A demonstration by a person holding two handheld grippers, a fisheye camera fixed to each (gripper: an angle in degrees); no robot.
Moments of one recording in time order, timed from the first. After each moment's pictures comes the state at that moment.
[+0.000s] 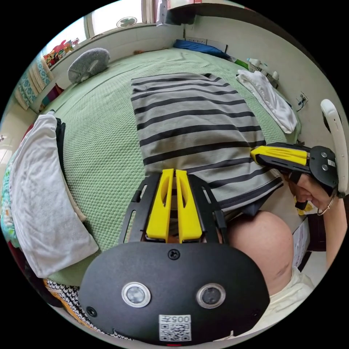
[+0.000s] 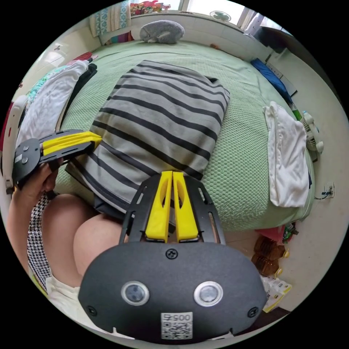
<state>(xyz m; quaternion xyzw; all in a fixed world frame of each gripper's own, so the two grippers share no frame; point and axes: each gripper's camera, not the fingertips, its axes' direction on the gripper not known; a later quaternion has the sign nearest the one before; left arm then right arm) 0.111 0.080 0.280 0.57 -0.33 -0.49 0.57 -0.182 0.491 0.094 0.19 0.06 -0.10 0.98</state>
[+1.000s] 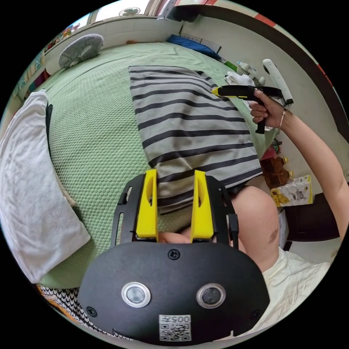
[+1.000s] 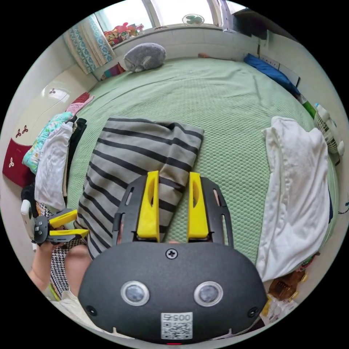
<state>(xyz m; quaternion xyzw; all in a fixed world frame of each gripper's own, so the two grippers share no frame) 0.130 0.071 0.283 0.61 -0.26 -0.44 0.61 -0.079 0.410 0.048 0.25 -0.08 -0.07 0.96</state>
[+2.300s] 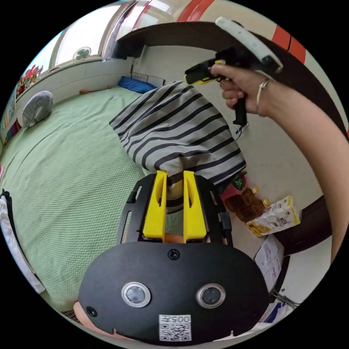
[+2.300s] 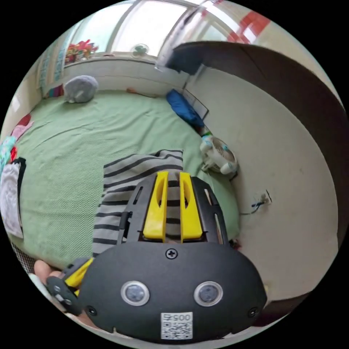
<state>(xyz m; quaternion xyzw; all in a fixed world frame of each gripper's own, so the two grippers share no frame) 0.307 -0.160 0.059 0.70 -0.32 -0.31 0.56 0.055 0.440 -0.119 0.34 0.20 0.06 0.92</state>
